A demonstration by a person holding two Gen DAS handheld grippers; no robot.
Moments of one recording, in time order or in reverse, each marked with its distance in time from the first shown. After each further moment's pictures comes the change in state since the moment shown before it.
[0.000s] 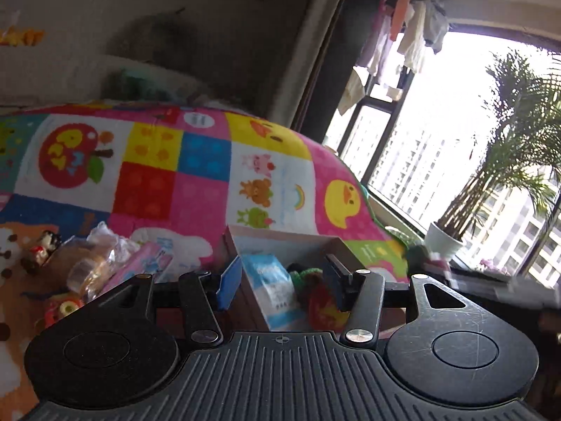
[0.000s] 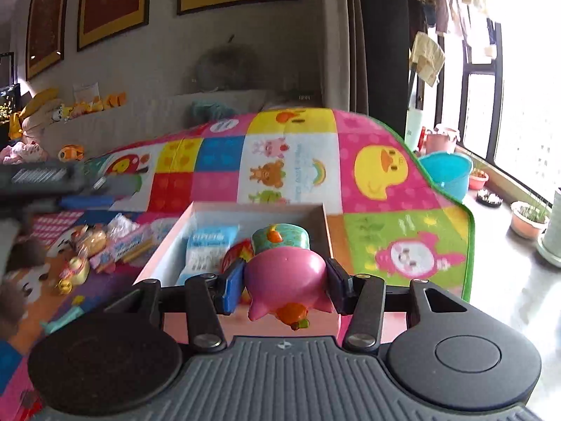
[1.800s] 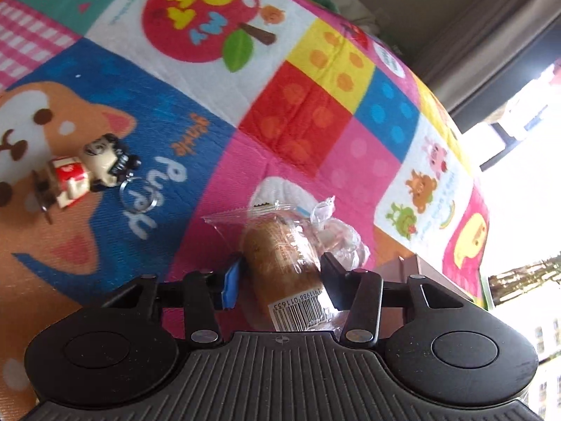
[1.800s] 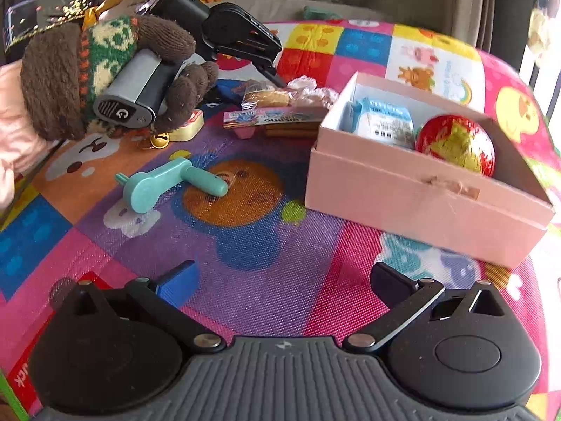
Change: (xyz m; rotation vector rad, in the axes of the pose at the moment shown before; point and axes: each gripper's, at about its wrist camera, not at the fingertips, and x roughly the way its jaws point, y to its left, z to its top) left arm 0.130 0.155 0.015 -0.525 0.247 0.182; right arm 0.010 0.126 -0.112 -0.135 0.340 0.277
